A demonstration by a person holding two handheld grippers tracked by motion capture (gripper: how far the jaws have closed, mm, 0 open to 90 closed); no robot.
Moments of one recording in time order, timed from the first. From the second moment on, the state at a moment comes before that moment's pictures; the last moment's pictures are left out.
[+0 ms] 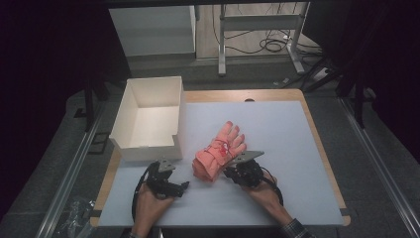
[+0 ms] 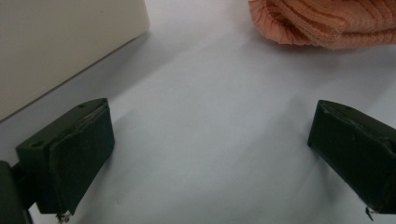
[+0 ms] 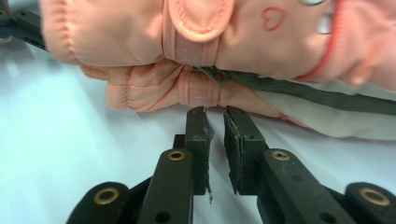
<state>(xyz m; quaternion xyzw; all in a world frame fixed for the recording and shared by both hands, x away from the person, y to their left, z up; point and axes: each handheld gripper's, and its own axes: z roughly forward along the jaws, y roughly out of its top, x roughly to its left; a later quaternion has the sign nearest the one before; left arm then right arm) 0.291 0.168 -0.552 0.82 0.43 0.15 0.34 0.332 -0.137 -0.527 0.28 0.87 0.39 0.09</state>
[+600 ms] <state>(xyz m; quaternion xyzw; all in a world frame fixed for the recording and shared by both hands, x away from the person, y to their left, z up) 0.291 0.167 -0.552 0.82 0.43 0.15 0.34 0.323 -0.208 -0.516 0.32 0.85 0.39 0.13</state>
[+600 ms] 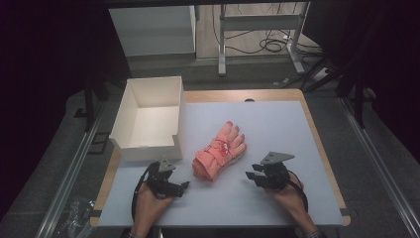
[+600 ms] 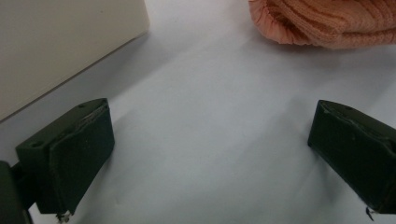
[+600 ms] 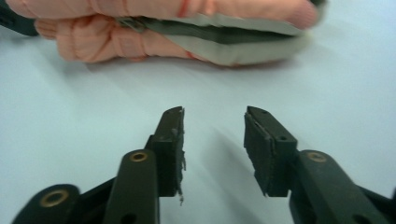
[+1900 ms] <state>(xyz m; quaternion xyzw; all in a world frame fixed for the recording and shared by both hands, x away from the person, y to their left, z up) 0.304 0.120 -0.484 0.87 0.35 0.08 0.35 0.329 -0.276 -0.531 0.40 0.83 0.35 0.20</state>
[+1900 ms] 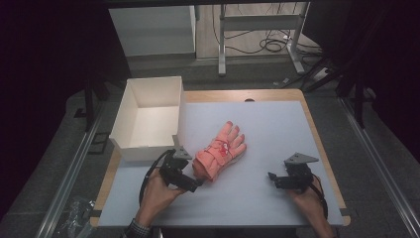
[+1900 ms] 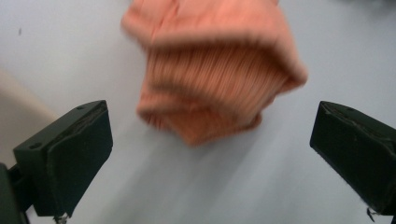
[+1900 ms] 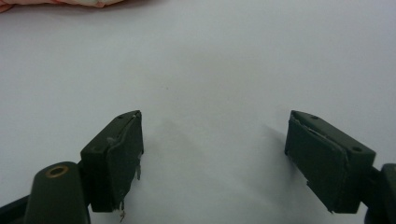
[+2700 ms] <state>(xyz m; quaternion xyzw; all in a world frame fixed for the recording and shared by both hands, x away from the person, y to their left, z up) 0.363 0.057 -0.494 0.89 0.33 0.08 0.29 0.329 -0.276 -0.531 0.40 0.83 0.35 0.20</state>
